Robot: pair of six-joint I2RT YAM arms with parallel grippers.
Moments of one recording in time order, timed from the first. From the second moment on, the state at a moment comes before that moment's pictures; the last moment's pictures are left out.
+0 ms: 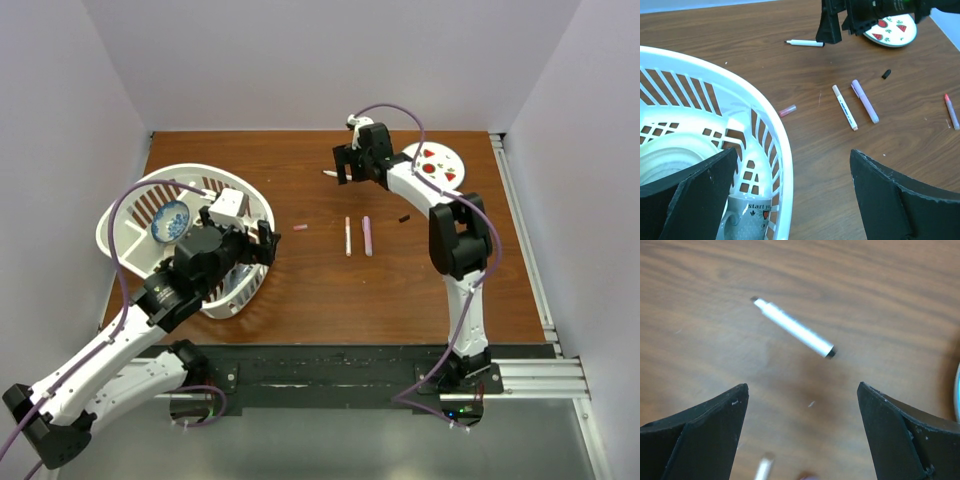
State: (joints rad) left arm -0.71 0.76 0.81 -0.32 -0.31 -0.25; right arm 0.40 2.17 1.77 -0.28 0.04 0.10
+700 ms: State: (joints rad) left arm -0.71 0.75 0.80 -0.32 -0.33 -0.22; right arm 0.36 2.49 2.09 -0.32 -0.17 -0.15
